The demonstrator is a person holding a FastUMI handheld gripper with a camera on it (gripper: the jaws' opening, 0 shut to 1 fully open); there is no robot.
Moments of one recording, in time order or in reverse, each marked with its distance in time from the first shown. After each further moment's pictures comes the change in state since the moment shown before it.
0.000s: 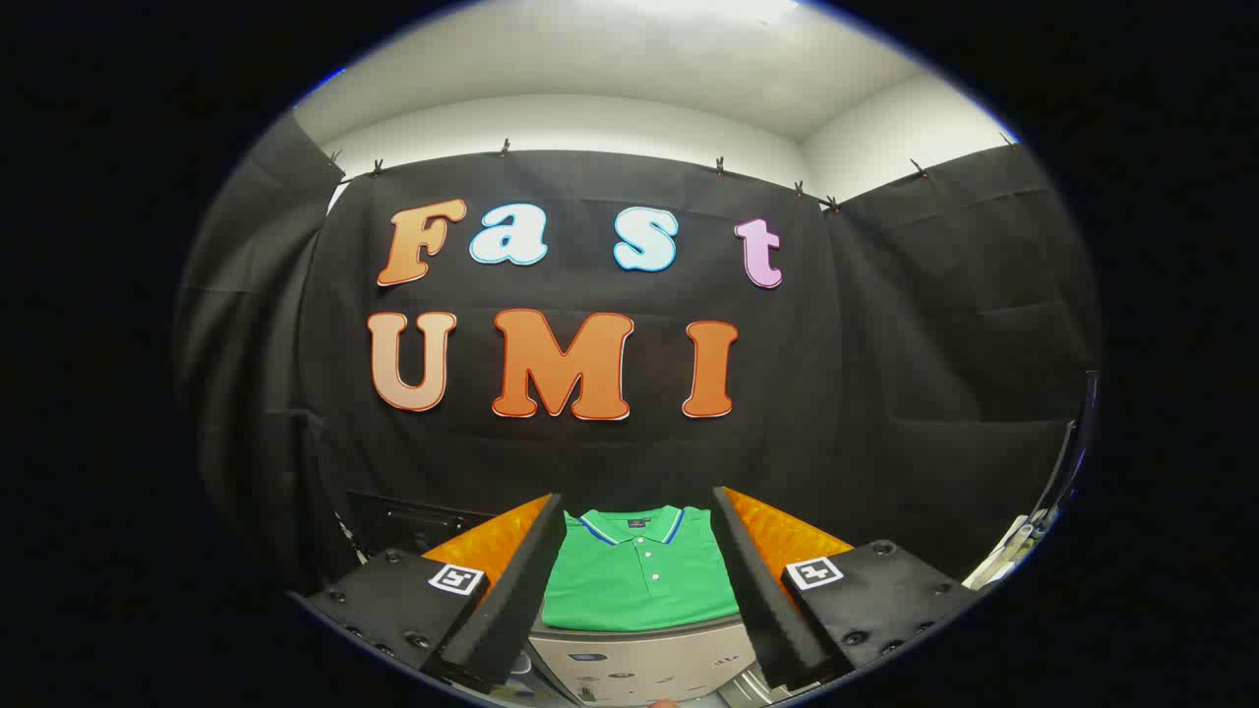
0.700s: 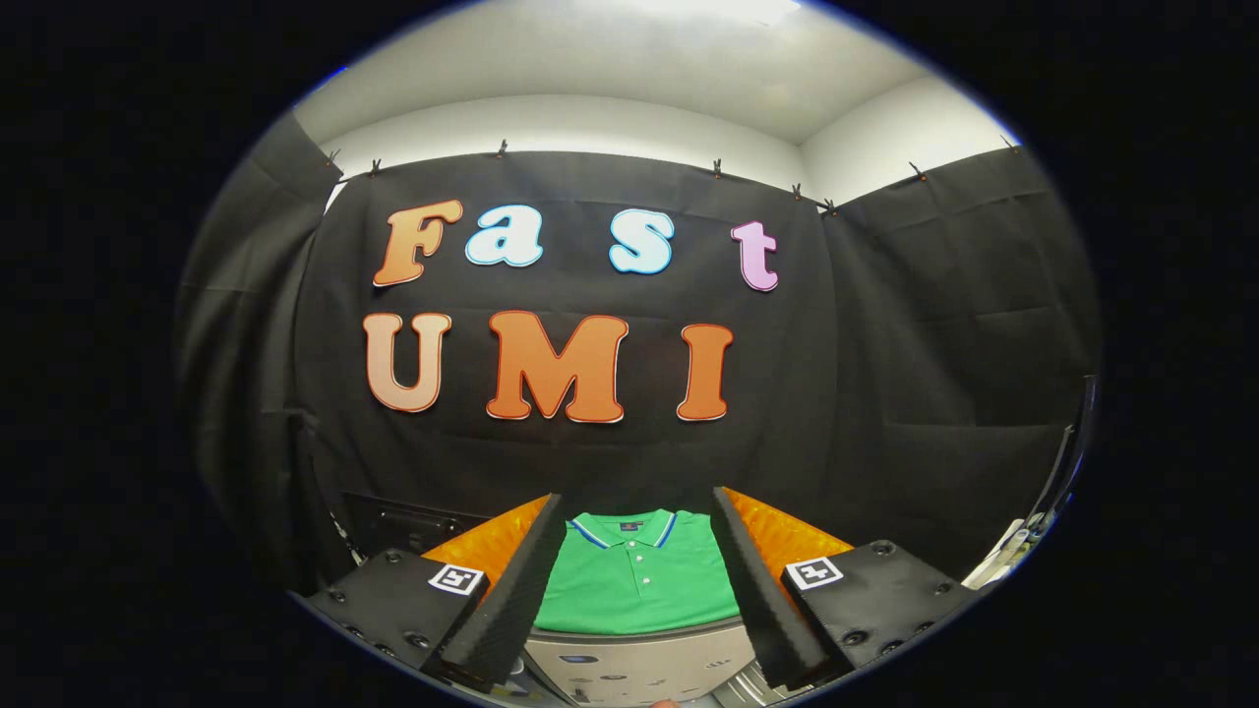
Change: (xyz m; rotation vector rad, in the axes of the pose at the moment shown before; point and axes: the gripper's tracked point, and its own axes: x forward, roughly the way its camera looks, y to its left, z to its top) arm 0.005 -0.008 0.007 -0.008 -0.004 -0.002
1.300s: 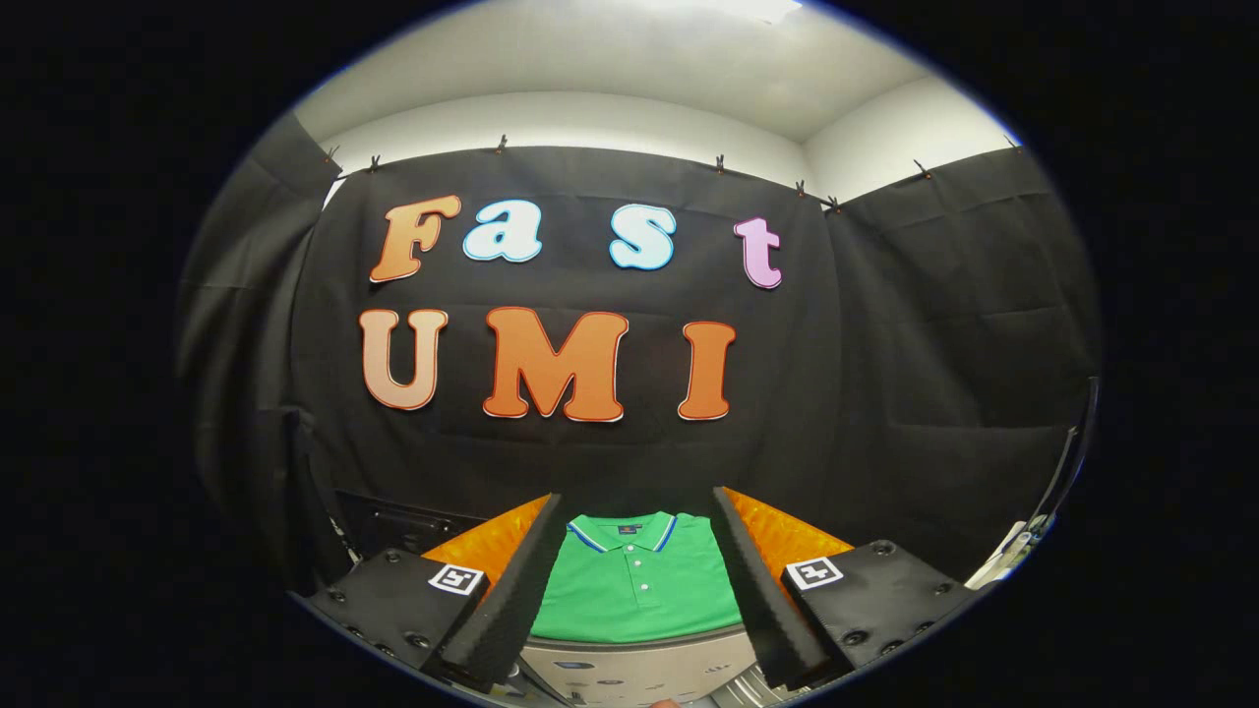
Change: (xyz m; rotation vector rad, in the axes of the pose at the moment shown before) arm 0.026 -0.004 -0.001 -0.004 0.007 0.006
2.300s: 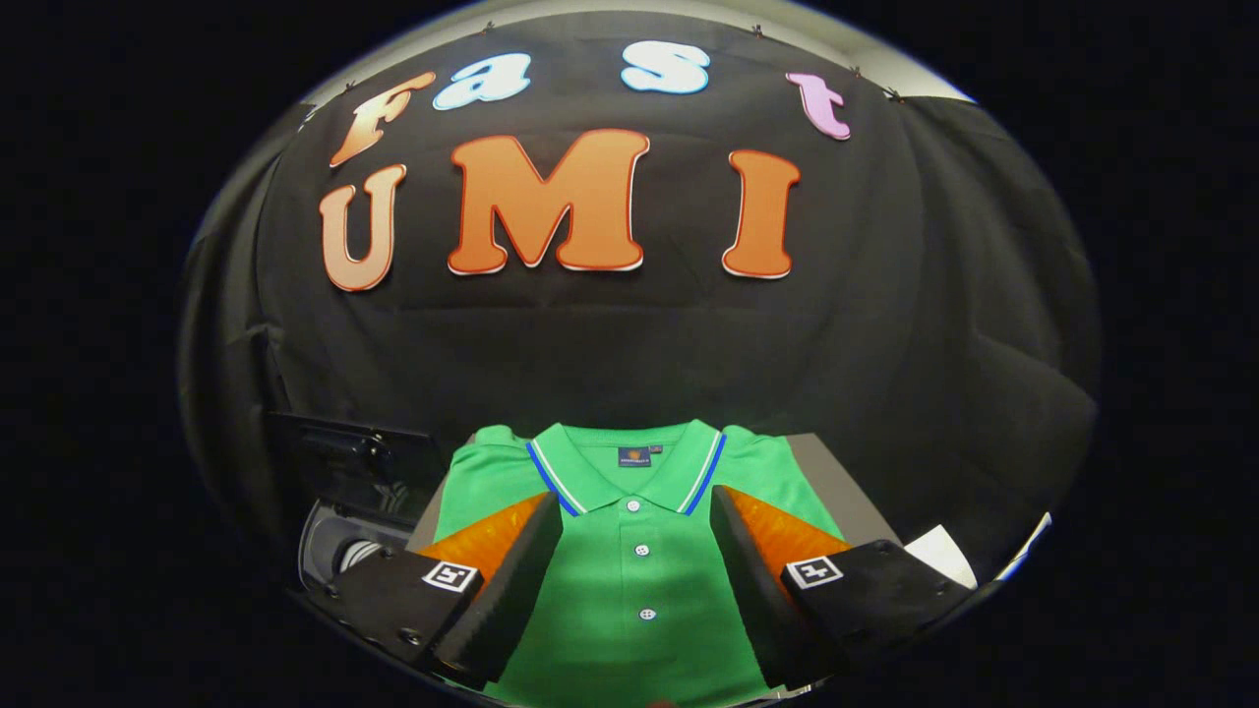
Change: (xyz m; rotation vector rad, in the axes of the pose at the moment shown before) arm 0.210 -0.003 -0.185 -0.003 0.466 0.103
